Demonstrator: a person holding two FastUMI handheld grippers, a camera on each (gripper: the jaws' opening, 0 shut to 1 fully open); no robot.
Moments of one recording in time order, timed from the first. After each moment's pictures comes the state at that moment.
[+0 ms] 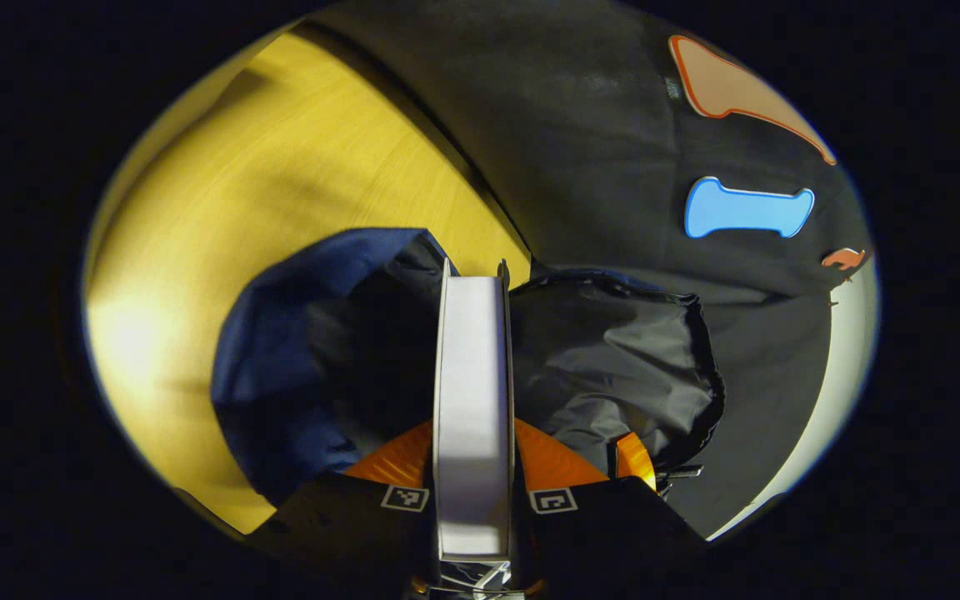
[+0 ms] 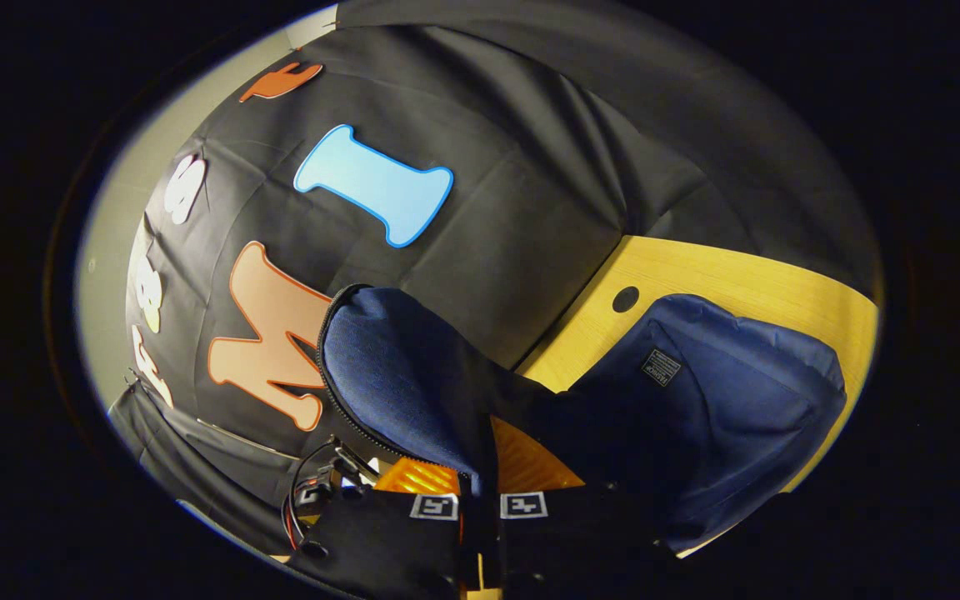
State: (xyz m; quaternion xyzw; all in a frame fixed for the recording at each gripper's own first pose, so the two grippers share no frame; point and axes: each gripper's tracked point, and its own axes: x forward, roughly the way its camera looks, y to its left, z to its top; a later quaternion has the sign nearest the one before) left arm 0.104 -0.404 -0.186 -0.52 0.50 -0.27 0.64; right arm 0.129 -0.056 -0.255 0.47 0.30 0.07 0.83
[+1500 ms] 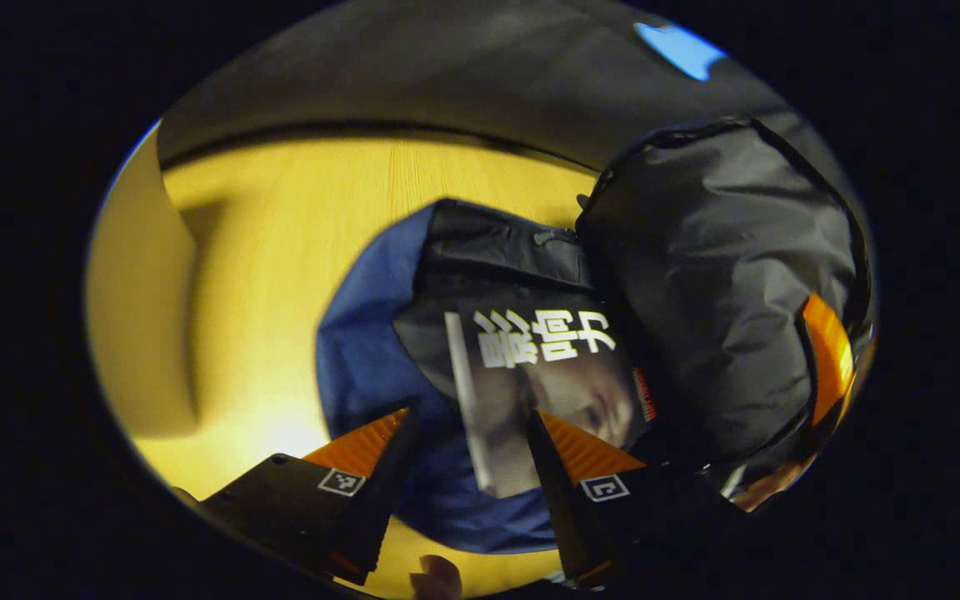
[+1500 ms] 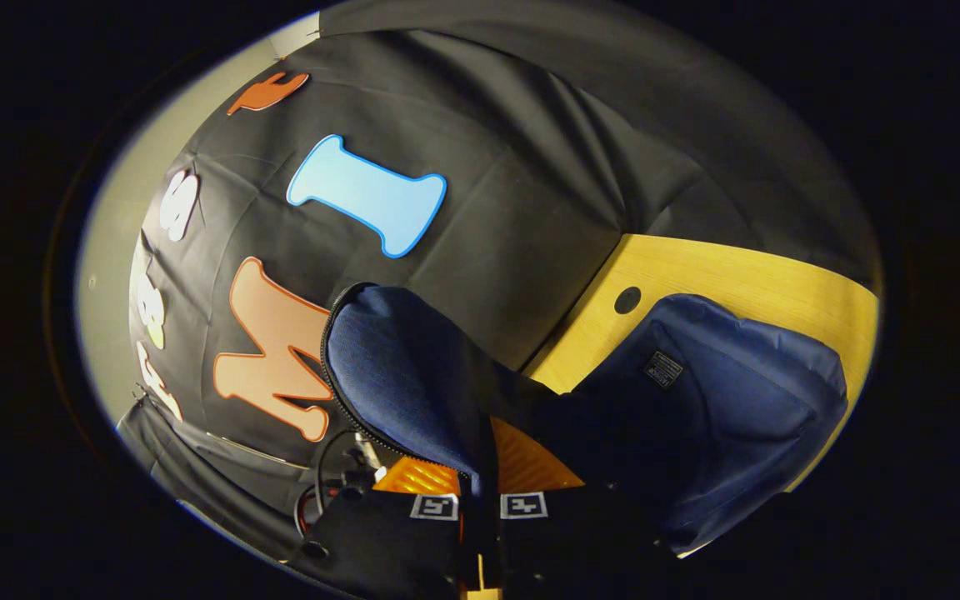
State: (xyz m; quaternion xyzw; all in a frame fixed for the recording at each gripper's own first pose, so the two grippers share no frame) left arm 0.084 -0.343 -0.252 -0.10 0.53 -0.25 0.81; right arm 0.136 -0.066 -0.260 0.49 0.29 0.07 0.82
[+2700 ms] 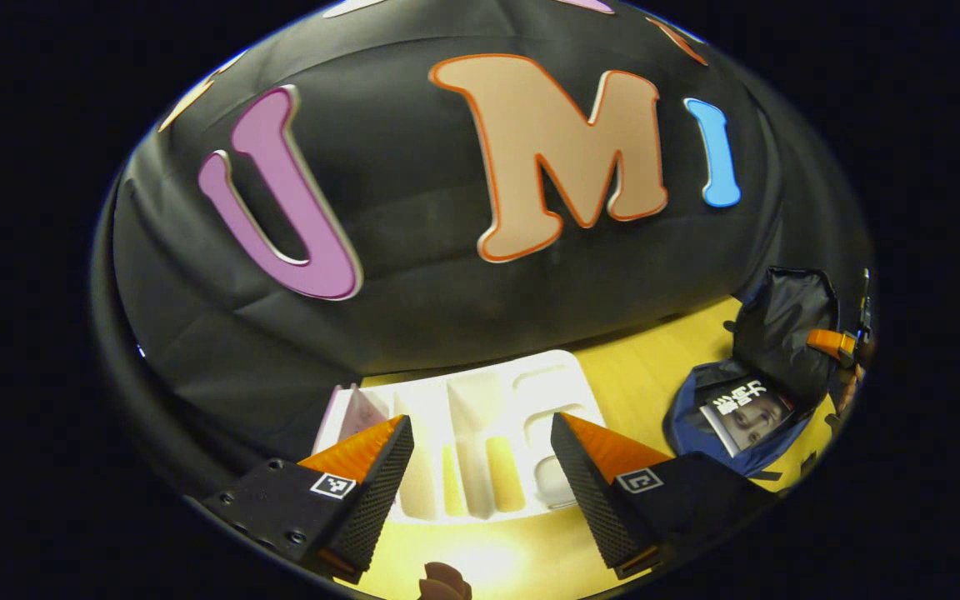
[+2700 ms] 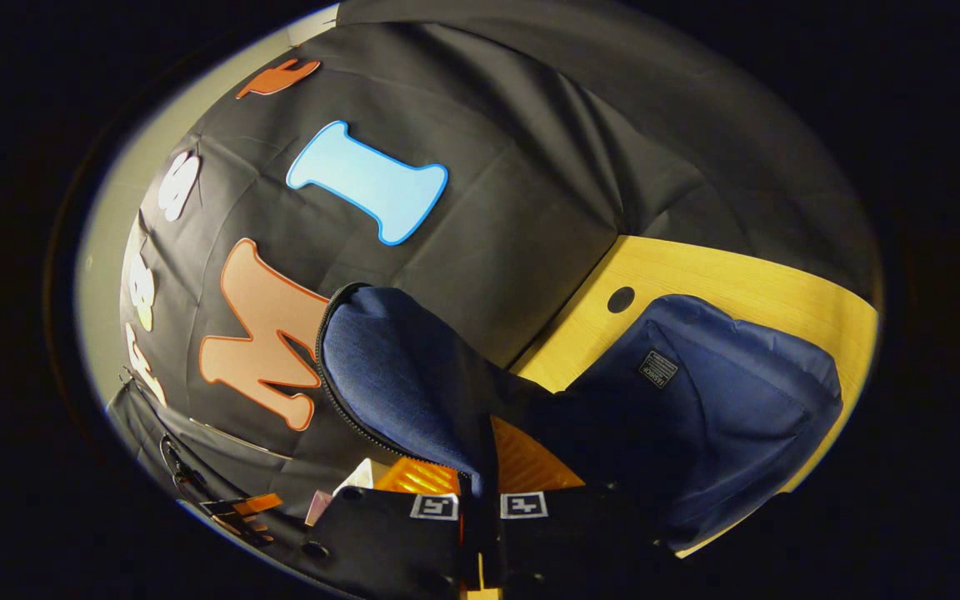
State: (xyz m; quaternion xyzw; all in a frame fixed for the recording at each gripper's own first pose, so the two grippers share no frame) left arm 0.118 0.049 -0.040 0.06 0.27 -0.03 0.96; right arm 0.130 -0.063 -0.265 0.46 0.30 0.07 0.83
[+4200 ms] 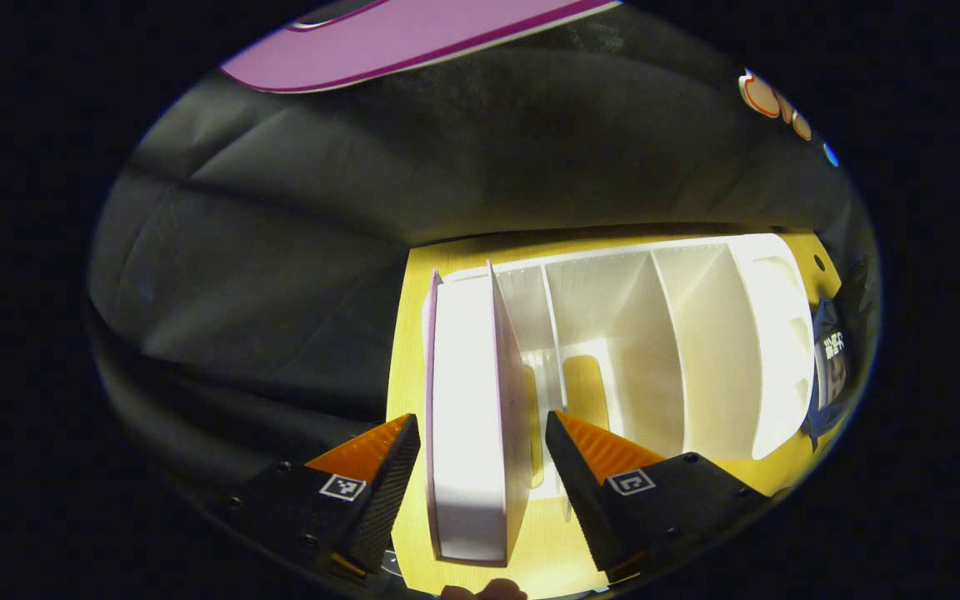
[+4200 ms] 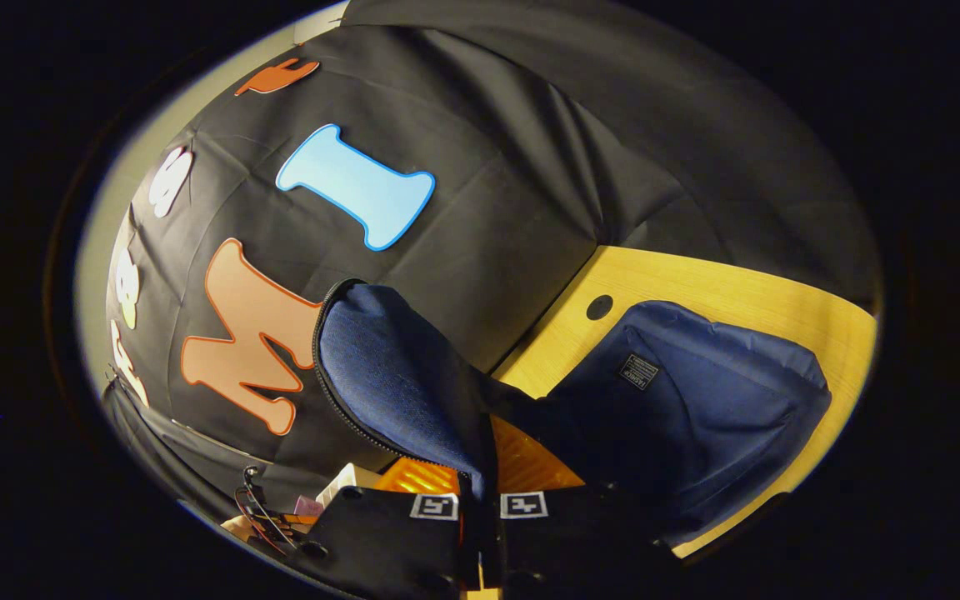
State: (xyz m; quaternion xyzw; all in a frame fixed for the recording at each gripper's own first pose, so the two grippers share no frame) left arm 0.171 0.210 -0.228 0.05 0.51 0.00 0.86; right arm 0.126 -0.074 -0.264 0.44 0.30 0.03 0.84
